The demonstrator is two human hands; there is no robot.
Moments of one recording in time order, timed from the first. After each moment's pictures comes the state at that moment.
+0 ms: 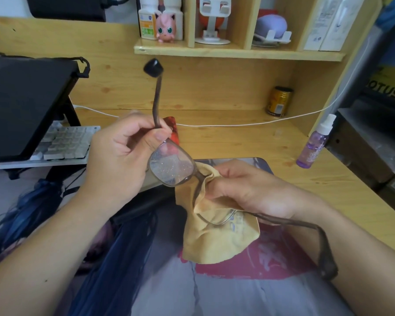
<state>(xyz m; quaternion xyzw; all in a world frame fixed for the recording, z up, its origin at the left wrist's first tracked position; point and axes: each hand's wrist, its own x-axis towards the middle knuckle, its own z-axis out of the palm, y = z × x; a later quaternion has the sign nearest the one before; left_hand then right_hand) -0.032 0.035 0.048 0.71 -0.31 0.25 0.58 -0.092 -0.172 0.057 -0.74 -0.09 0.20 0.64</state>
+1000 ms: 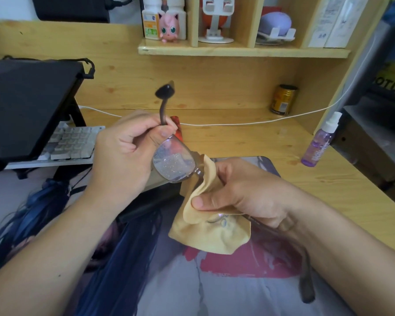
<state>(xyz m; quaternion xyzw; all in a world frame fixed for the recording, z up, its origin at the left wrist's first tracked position) -0.029 0.032 0.049 0.72 -0.32 0.29 0.54 -0.090 -0.164 0.052 -0.72 -0.07 0.21 0.65</state>
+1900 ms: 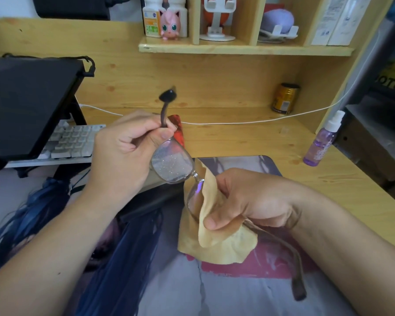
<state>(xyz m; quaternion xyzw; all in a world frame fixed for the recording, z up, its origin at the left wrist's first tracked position) -0.026 0.035 0.046 0.72 -0.33 0.31 0.53 -0.088 -0.171 0.050 -0.72 -0.07 0.34 0.60</state>
